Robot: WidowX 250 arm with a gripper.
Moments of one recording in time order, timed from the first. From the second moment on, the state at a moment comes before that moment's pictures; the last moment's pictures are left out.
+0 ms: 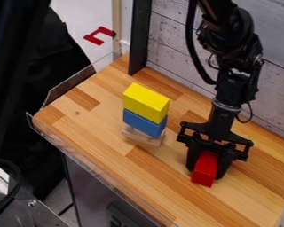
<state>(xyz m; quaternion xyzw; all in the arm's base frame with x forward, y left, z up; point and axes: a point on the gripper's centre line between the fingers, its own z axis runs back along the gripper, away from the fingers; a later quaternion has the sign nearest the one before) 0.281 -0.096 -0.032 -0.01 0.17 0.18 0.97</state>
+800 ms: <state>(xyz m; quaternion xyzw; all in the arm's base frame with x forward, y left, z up) 0.271 -0.082 0.102 -0.09 -0.04 0.21 0.97</state>
